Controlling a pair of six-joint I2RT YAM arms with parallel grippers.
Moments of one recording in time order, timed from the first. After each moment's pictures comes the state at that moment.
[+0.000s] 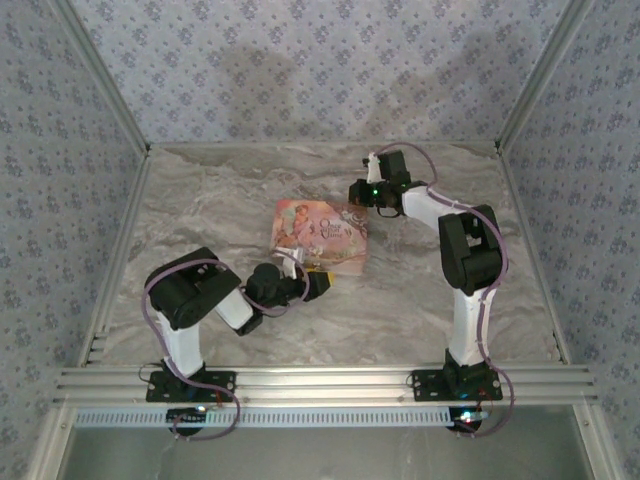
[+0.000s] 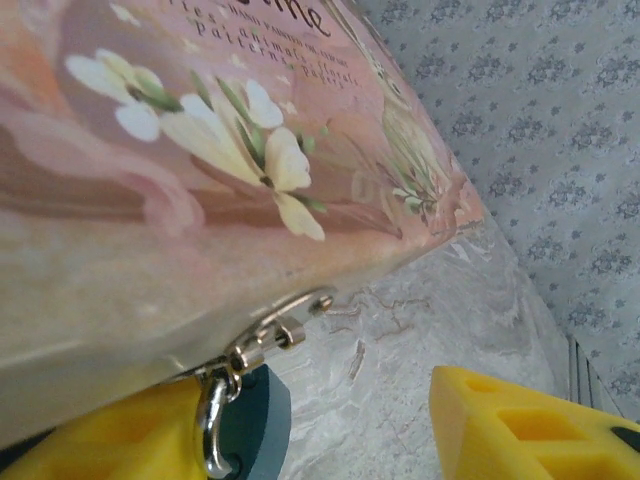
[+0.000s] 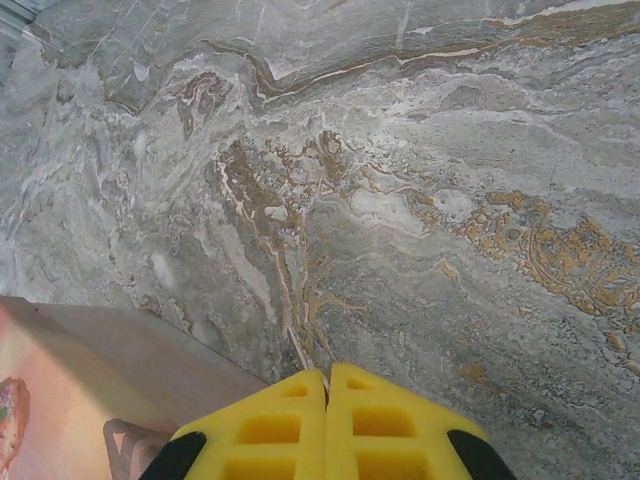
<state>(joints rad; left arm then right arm) -0.79 1.87 0.37 1.27 0.26 -0.79 0.31 2.04 1.42 -0.14 -0.41 0.38</state>
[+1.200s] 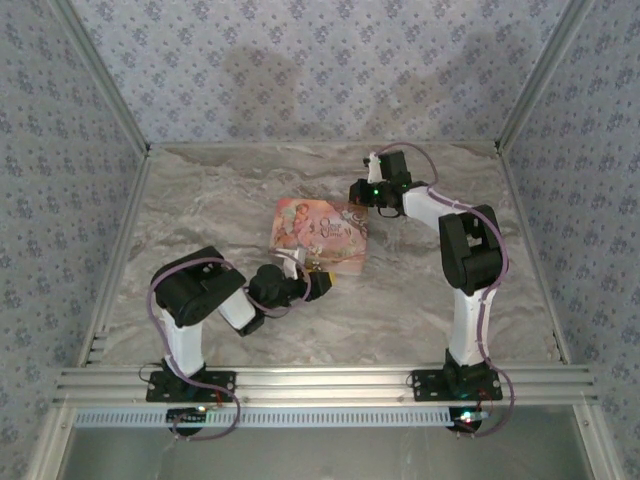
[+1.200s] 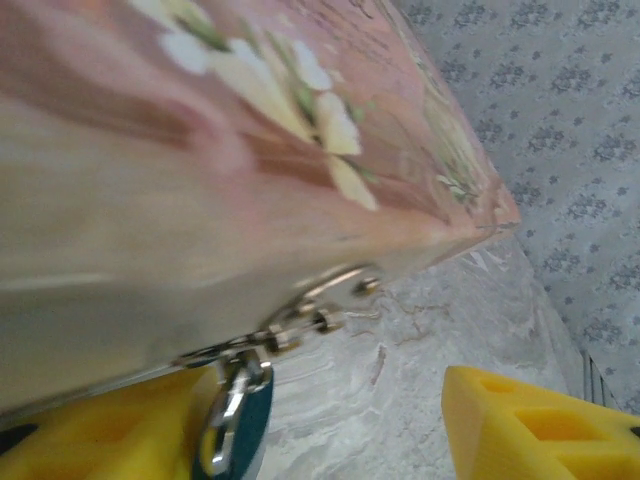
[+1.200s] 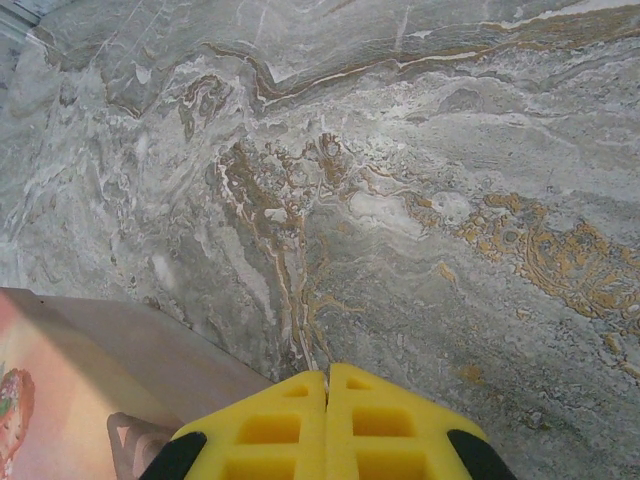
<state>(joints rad) -0.80 1.90 0.37 1.28 0.22 -0.82 0.30 2.04 1.41 -0.13 -0.42 0.38</state>
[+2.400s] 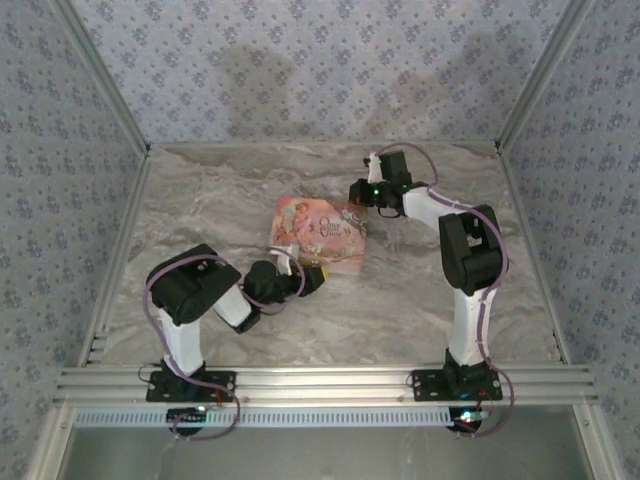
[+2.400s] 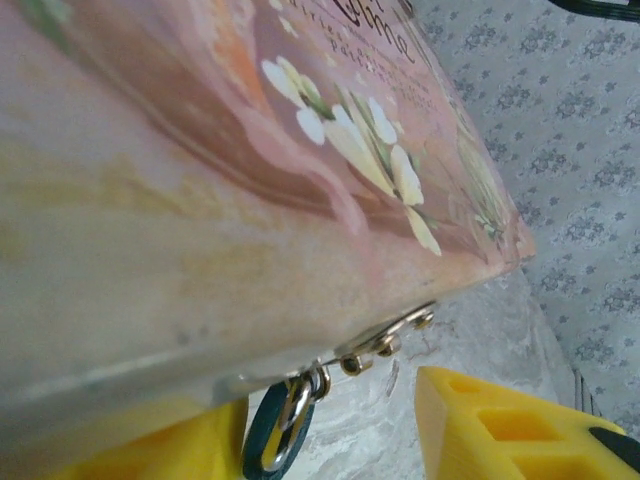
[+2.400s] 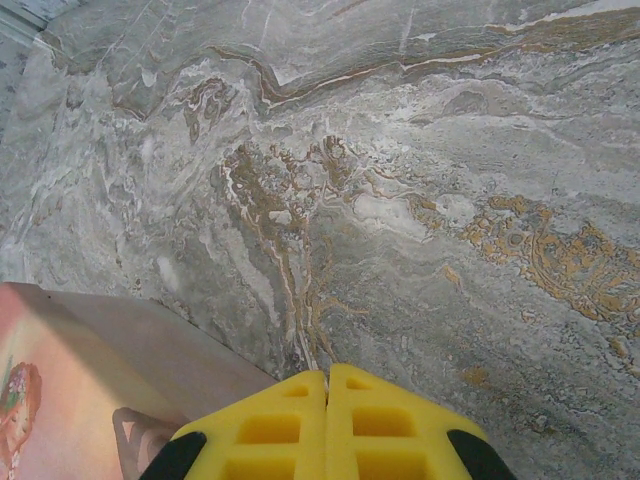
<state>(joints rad) -0.74 1.90 0.37 1.28 0.27 -0.85 0.30 2.03 1.40 -0.11 -0.42 0.38</state>
